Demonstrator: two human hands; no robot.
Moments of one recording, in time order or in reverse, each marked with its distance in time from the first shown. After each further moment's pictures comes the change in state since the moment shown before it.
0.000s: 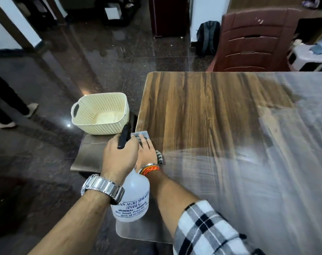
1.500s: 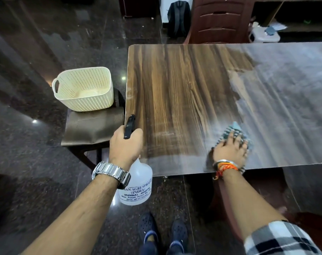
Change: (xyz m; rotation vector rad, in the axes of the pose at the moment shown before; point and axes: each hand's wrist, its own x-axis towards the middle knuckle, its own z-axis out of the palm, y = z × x) left_hand -0.096 -0.052 -0.044 -0.040 -0.194 -0.011; right_hand -0.261 0.121 -0.006 0.012 0.388 1.168
